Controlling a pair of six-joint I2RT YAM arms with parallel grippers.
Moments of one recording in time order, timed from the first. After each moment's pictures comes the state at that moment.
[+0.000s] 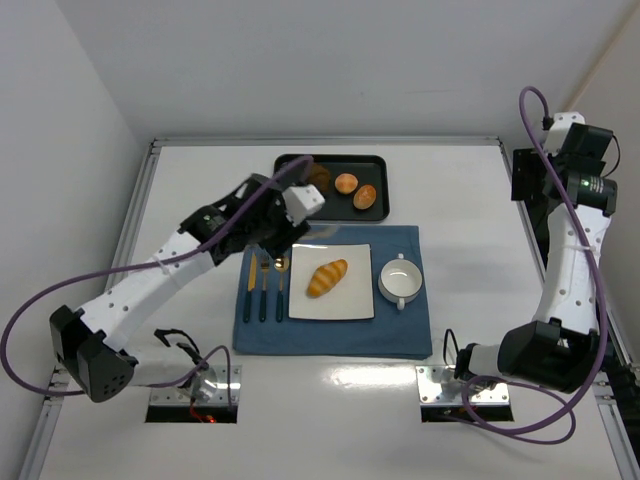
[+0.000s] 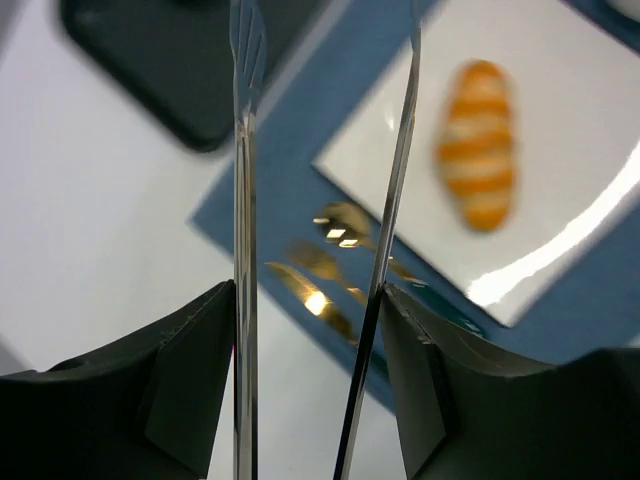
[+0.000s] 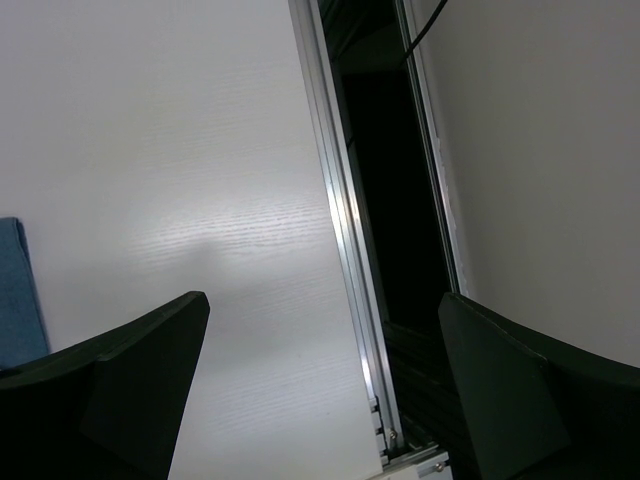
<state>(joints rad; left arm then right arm) -0.71 1.27 1.25 -0.76 -0.05 0.32 -0.37 1.34 1.48 -0.79 0.10 -0.32</state>
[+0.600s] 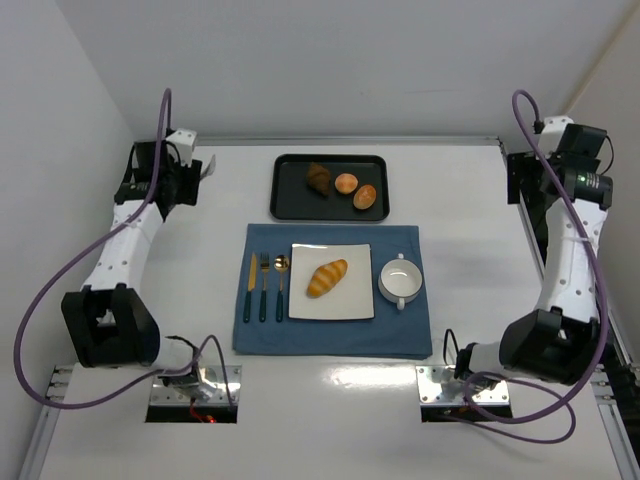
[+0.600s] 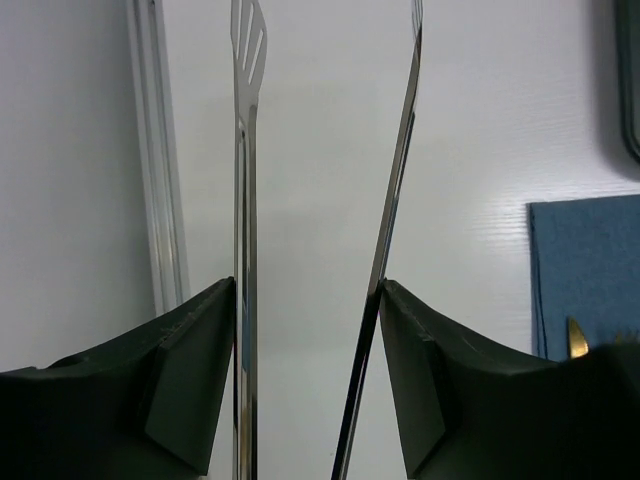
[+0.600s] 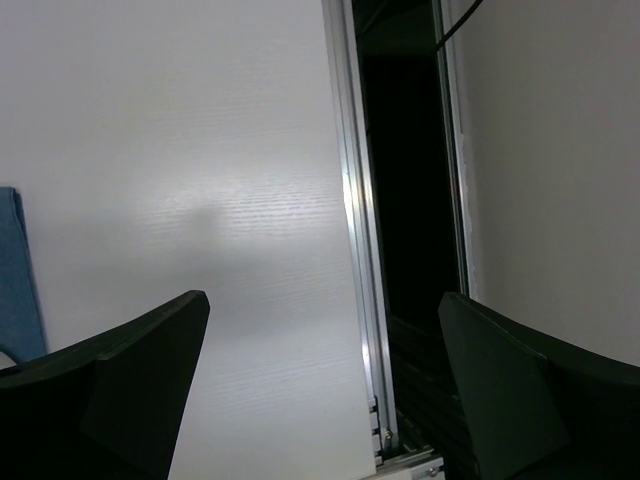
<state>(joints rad) 0.09 1.41 1.26 -0.48 -0.03 0.29 -0.37 1.37 1.47 -0.79 0.06 -0.37</state>
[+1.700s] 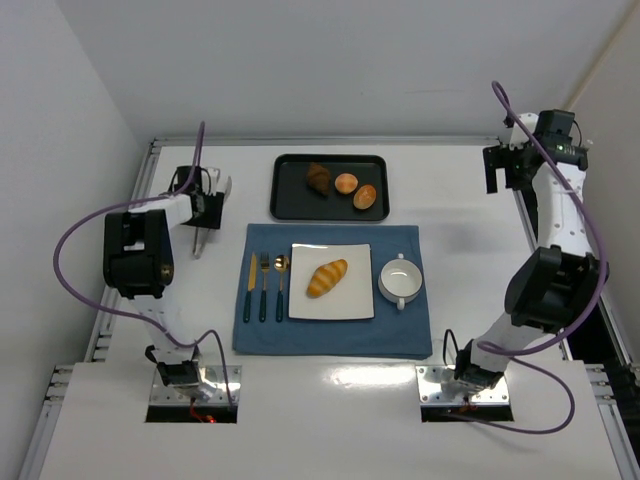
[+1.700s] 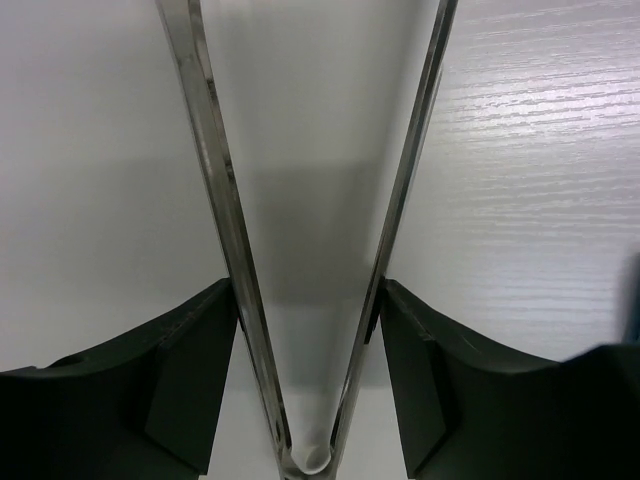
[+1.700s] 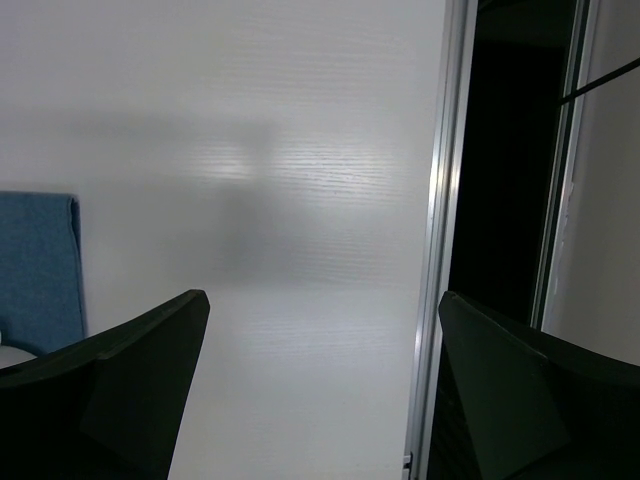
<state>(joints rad) 0.08 1.90 1.19 -0.23 -0.05 0.19 -0.32 1.68 1.61 -0.80 -0.07 -0.38</state>
